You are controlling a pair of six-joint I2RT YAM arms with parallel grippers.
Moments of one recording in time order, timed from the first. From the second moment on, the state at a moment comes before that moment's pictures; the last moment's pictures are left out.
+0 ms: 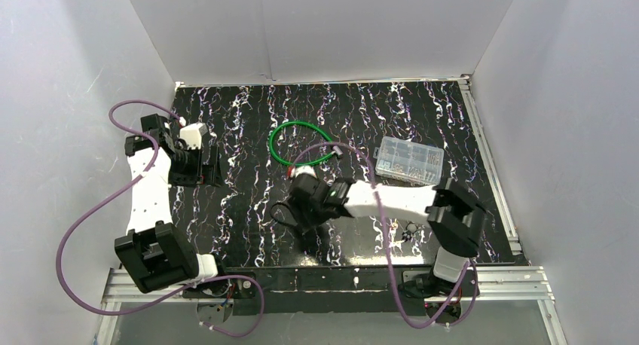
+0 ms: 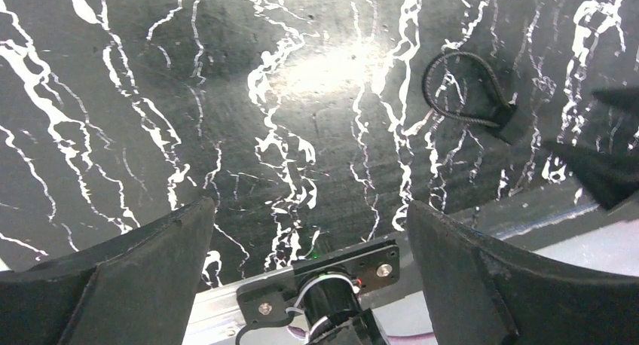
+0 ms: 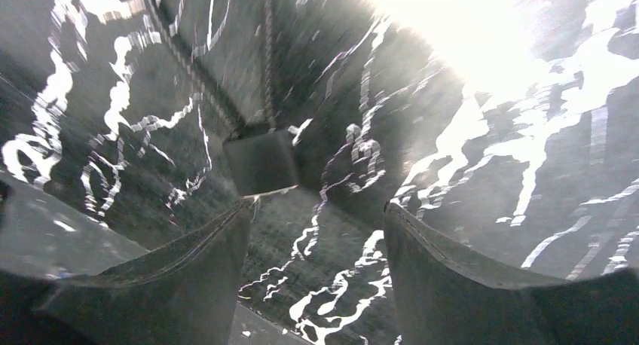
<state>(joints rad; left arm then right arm) 0.32 1.33 1.24 -1.24 0.37 0.36 1.23 1.78 1.21 -0.56 0.19 0.54</state>
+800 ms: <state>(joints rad) 0.32 1.29 1.24 -1.34 0.50 0.42 0.79 2.23 1.86 -0.59 0.07 0.41</state>
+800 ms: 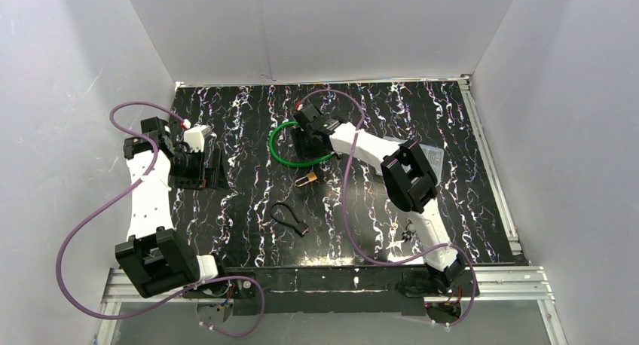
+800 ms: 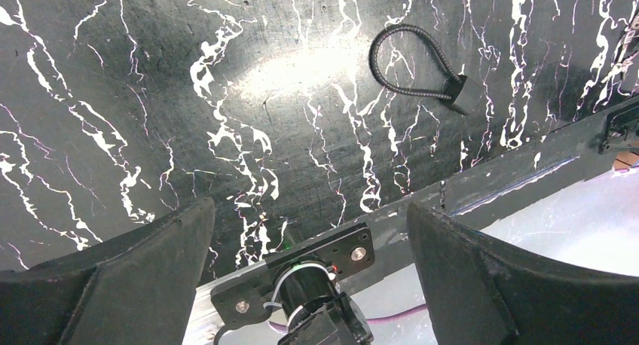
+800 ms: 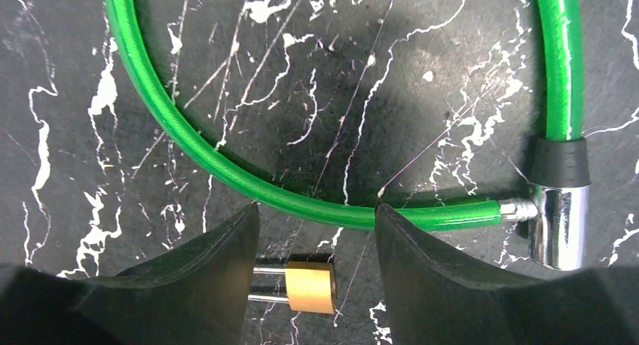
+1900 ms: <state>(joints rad) 0.31 1.25 1.26 -1.35 0.57 0.42 0.82 1.98 1.39 -0.40 0.09 0.52</state>
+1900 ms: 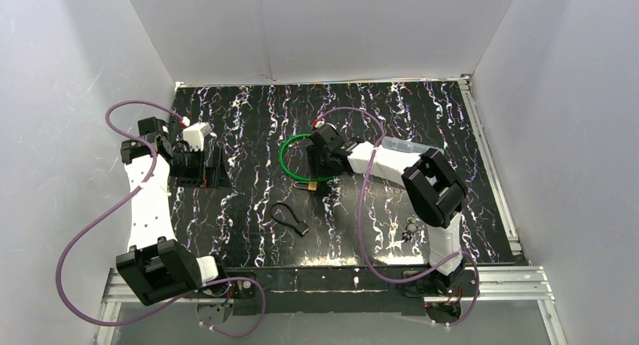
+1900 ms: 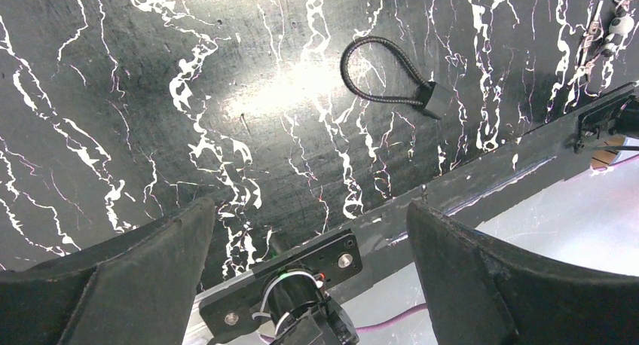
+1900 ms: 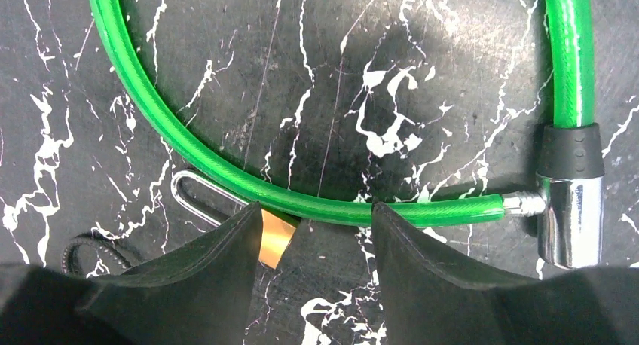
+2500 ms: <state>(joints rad) 0.19 1.22 1.21 -1.32 0.52 0.41 0.88 1.75 1.31 -0.58 0.13 0.55</state>
